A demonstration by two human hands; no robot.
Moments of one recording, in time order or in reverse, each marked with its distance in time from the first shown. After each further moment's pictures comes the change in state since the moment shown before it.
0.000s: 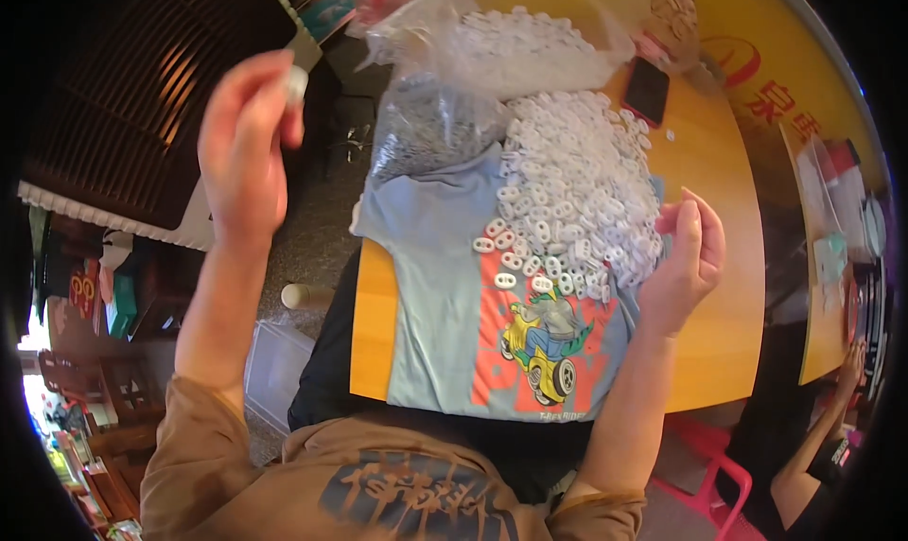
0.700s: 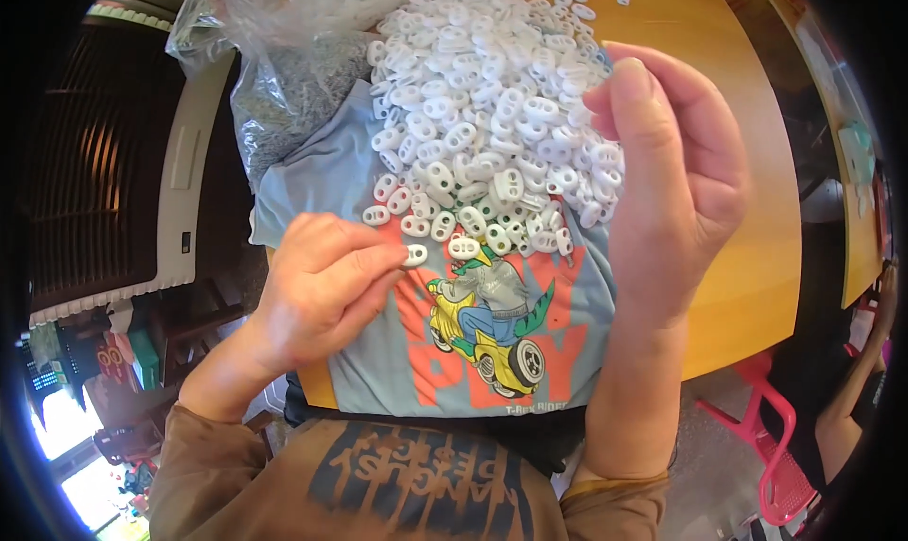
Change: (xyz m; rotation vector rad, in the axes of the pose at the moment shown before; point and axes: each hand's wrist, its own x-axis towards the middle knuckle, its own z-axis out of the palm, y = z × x) left_hand -0.086 -0.043 0.077 0.662 -0.941 0.234; right_hand 0.001 -0.004 0.003 0.007 -0.139 -0.049
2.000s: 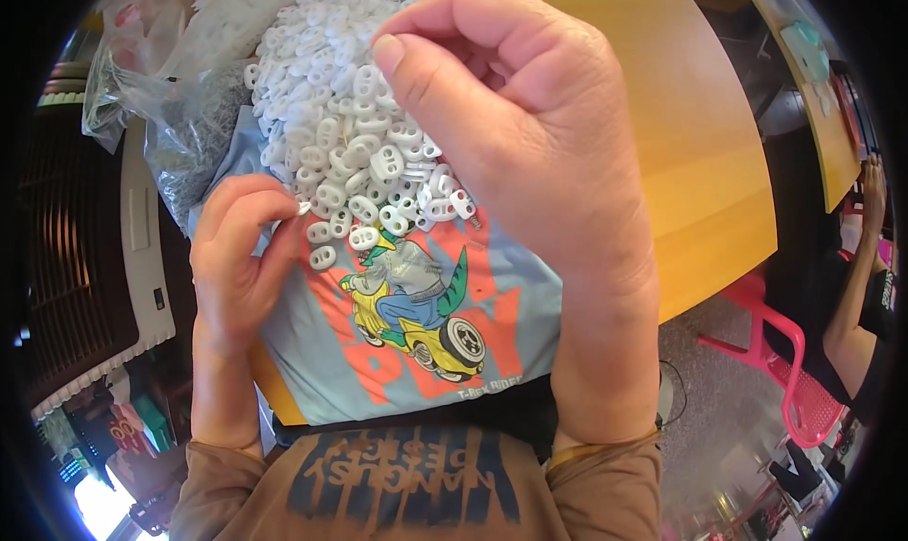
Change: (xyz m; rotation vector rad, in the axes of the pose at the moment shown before) left_hand 0.036 -0.011 0.014 0.063 0.137 0.005; right_hand 0.000 -0.009 -0.017 -0.088 -0.237 0.260
